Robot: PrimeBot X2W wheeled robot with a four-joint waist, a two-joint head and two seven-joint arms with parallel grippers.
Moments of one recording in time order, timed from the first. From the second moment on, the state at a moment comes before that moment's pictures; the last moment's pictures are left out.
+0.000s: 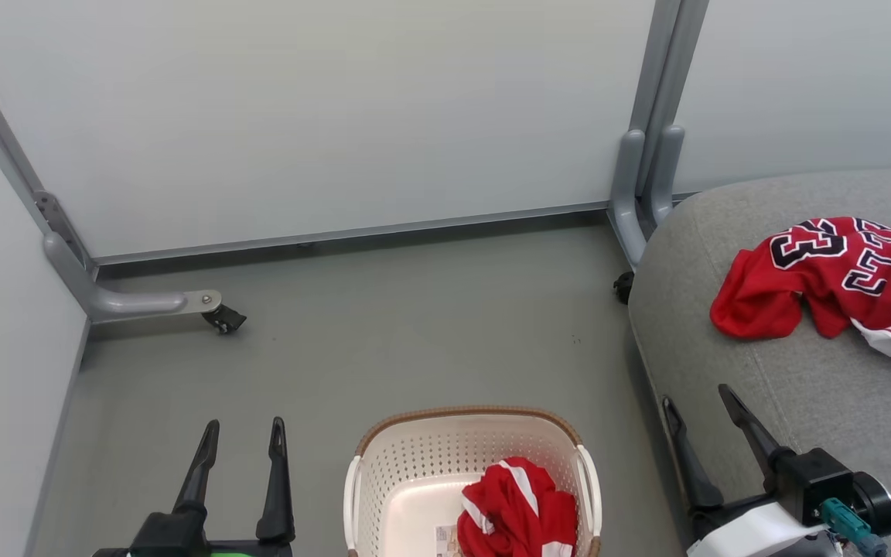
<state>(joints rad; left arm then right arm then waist) 0.14 0.05 -0.15 0.07 -0.18 0.00 -0.26 0.06 -0.05 0.07 0.11 0.11 0.13 -0.26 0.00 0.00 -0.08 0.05</state>
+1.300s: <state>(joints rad) 0.16 0.05 -0.18 0.09 -0.20 0.00 -0.26 0.09 -0.06 0.06 0.12 0.11 0.13 -0.26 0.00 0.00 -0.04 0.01</state>
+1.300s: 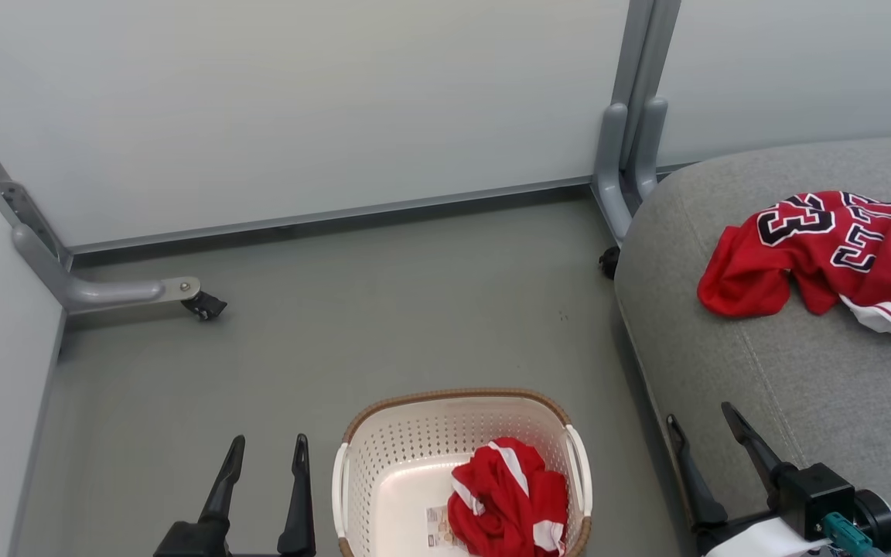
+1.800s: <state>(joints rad) -0.07 0.05 -0.22 0.11 -0.19 -0.06 -0.26 -0.07 -0.07 0.04 0.04 0.08 0.13 -0.26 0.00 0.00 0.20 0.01</state>
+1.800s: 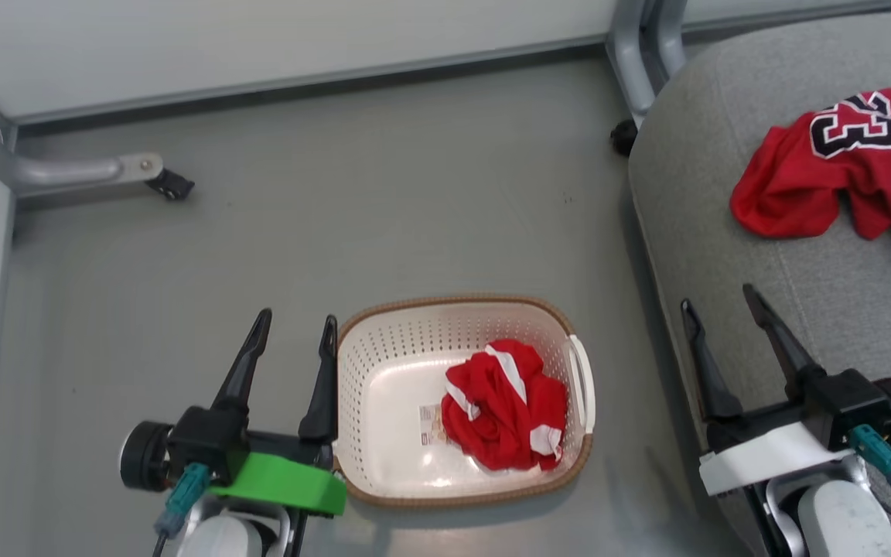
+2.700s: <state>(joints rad) -0.89 0.05 -0.80 0.78 -0.41 -0.13 -0.26 -0.36 -0.16 -0.06 -0.30 0.07 0.13 -0.26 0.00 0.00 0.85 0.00</state>
